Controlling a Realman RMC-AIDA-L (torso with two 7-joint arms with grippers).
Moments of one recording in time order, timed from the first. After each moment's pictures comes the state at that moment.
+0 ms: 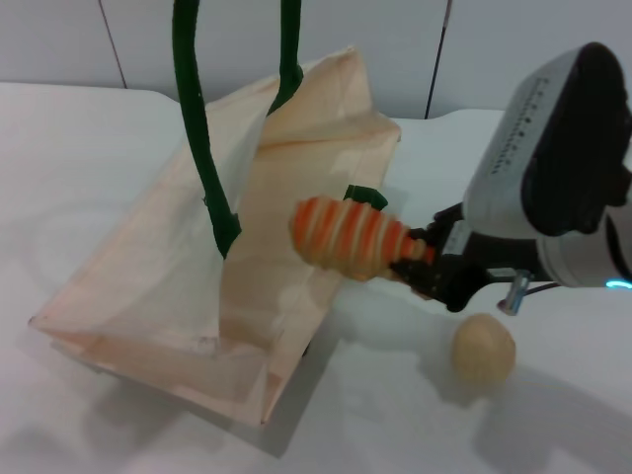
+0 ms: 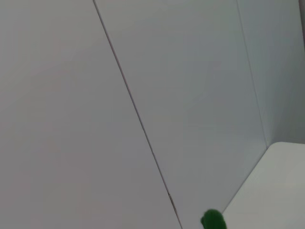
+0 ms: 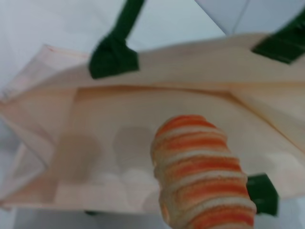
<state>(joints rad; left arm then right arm) -0.45 -2.03 1.02 2.03 -1.01 -1.48 0.83 0.37 2.03 -1.80 -1.80 -2.49 -1.24 2.49</state>
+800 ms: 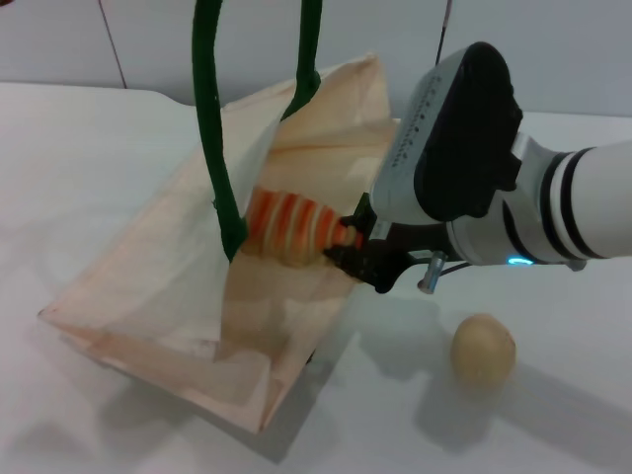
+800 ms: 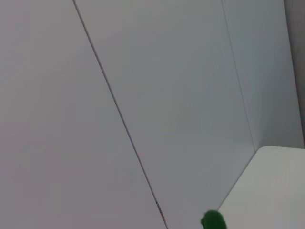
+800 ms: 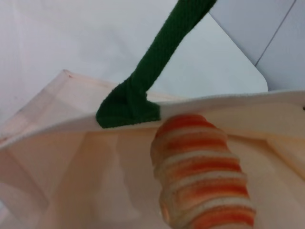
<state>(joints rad) -0.46 -2.03 1.05 2.03 -1.01 -1.48 0.82 0.54 2.03 -1.89 -1.55 -2.43 -1.03 2.49</state>
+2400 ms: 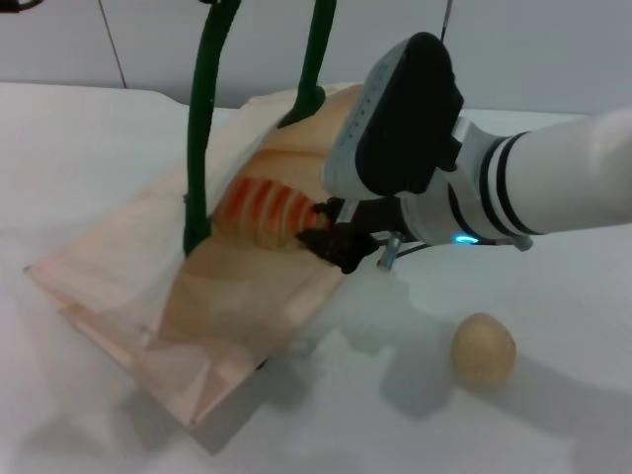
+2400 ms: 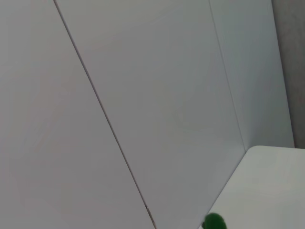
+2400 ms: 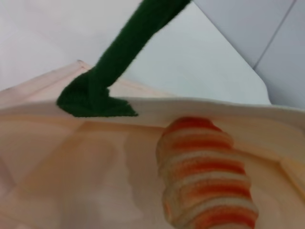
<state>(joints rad) -0.47 -2.03 1.09 2.03 -1.00 -1.47 0.81 0.68 2.03 -1.94 -1.35 -2.40 -0.90 2.55</state>
